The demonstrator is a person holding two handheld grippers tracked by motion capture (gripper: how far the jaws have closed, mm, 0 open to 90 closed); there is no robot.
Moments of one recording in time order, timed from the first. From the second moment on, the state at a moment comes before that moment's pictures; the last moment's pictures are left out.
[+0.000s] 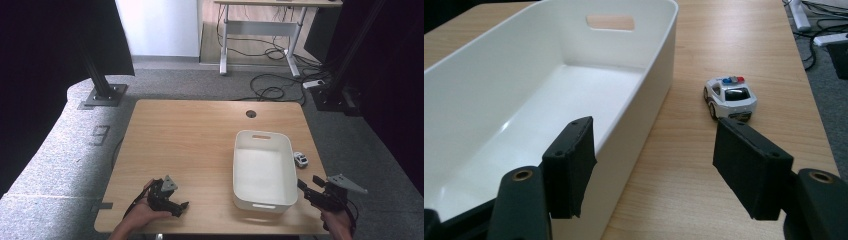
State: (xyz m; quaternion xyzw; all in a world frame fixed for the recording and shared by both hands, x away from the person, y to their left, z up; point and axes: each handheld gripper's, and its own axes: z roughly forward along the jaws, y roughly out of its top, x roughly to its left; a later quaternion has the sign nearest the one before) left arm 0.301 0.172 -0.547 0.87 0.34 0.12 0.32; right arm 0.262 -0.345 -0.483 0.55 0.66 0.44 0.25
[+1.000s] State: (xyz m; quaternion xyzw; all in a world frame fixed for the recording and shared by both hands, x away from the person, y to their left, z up) left arm 0.301 0.172 -0.547 0.87 0.34 0.12 0.32; right arm 0.262 -0.313 -0.491 0.54 0.71 0.39 0.22
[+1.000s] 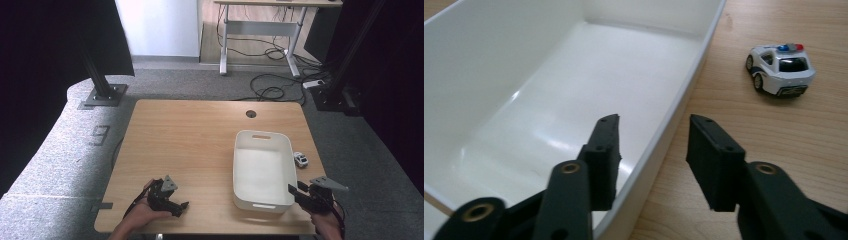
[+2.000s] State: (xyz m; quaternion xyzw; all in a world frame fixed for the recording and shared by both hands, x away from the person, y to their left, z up) left arm 0.301 0.172 -0.547 0.87 0.34 0.12 0.32; right arm 0.268 -0.308 -0.494 0.57 0.69 0.39 0.22
